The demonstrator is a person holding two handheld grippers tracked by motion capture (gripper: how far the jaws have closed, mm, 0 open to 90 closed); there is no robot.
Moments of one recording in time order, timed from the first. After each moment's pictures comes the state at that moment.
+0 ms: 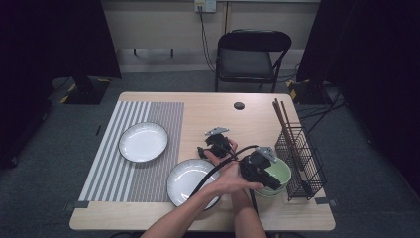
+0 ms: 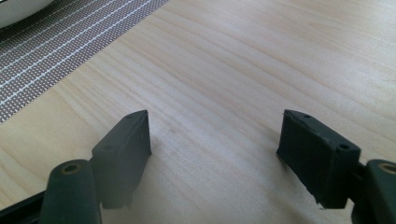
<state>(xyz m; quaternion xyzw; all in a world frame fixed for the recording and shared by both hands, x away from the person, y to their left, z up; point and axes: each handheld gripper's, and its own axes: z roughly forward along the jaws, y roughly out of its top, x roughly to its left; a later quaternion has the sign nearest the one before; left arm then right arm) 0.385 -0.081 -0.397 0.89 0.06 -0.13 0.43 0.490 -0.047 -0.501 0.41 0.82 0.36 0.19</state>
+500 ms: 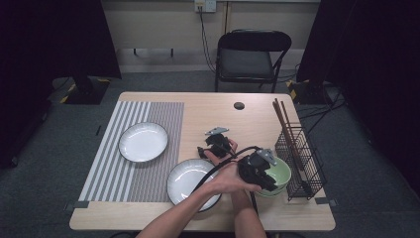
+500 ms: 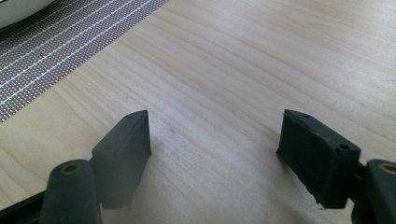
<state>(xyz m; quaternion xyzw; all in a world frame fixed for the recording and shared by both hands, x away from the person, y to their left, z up) 0.378 -0.080 -0.393 0.92 0.05 -0.08 0.39 0.491 -0.047 -0.501 0.41 0.81 0.36 0.19</state>
